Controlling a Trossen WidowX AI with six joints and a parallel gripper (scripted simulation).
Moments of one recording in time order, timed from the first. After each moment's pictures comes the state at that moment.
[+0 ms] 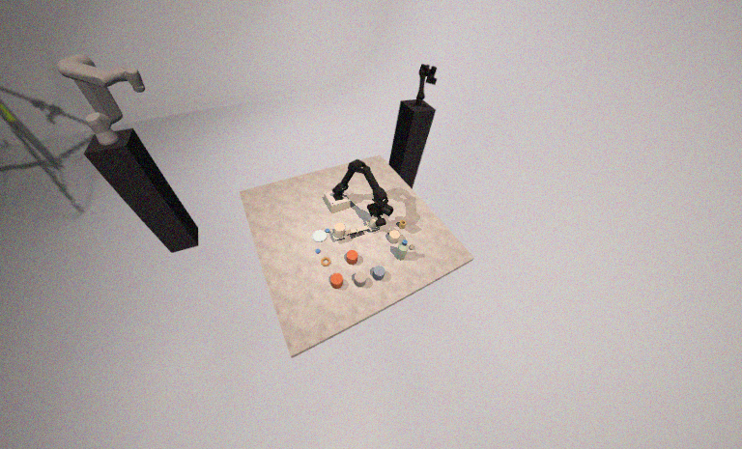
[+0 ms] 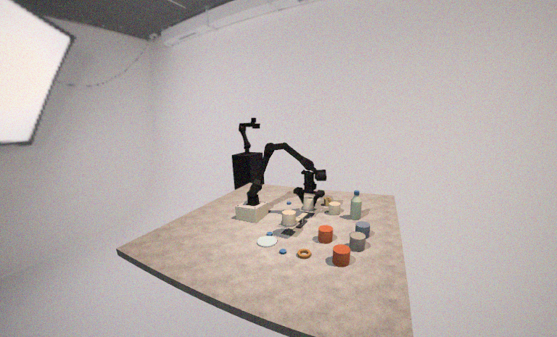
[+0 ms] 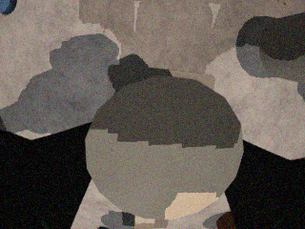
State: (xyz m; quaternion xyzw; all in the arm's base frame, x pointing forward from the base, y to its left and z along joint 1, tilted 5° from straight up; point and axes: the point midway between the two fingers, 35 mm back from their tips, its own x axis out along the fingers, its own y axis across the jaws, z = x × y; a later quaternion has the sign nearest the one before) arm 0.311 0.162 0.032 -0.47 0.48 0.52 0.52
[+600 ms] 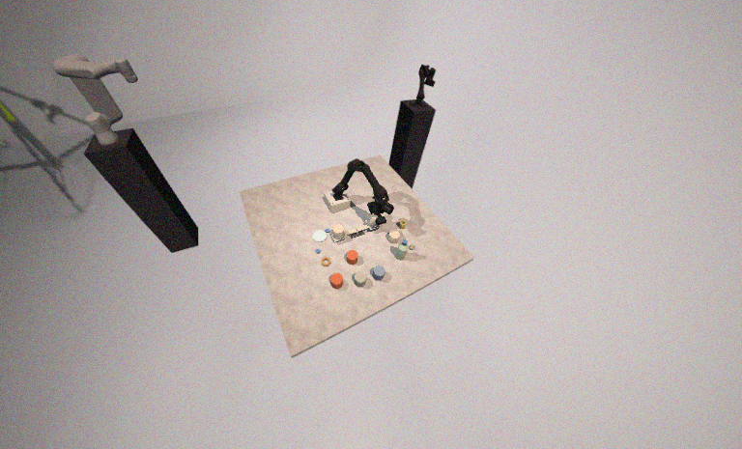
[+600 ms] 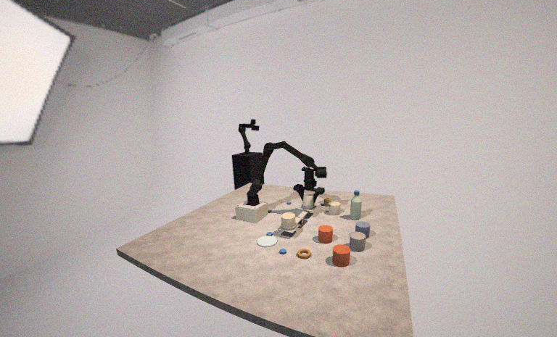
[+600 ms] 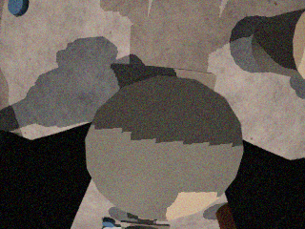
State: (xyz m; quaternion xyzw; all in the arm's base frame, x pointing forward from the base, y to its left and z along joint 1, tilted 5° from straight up) arm 0.312 0.159 0.052 -0.47 0.49 0.52 0.52
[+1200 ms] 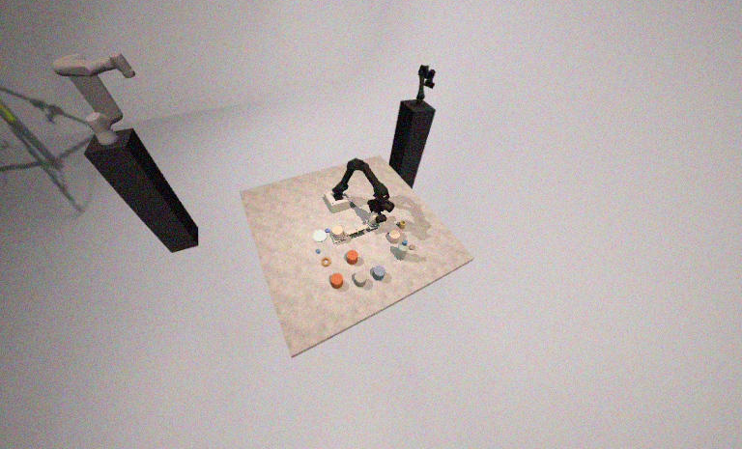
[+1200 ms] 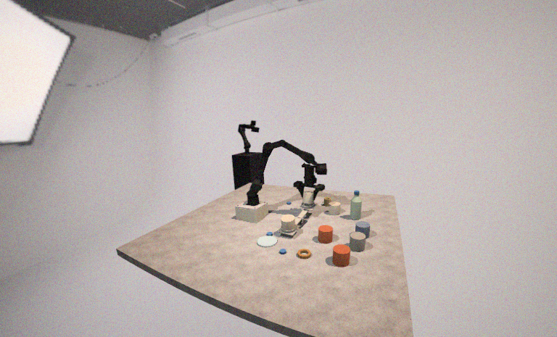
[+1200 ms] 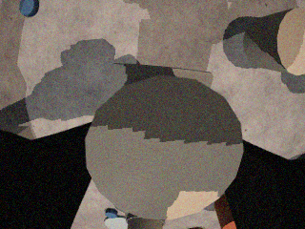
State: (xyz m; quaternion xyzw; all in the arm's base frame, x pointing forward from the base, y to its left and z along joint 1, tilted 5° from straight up) arm 0.312 0.155 0.074 -0.47 0.49 0.52 0.52
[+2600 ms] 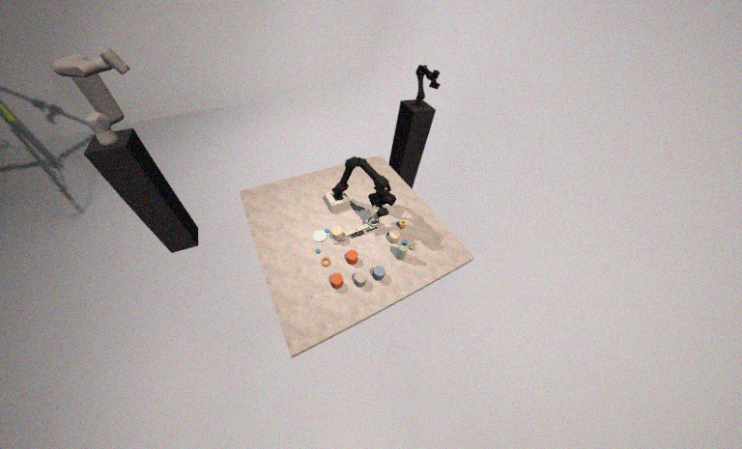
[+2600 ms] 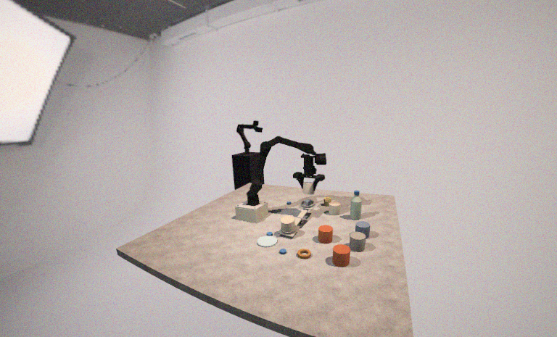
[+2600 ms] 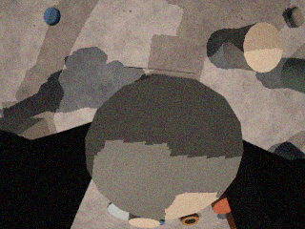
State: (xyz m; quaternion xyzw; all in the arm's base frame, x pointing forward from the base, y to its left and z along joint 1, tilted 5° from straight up) arm 0.311 0.153 0.131 -0.47 0.48 0.52 0.52
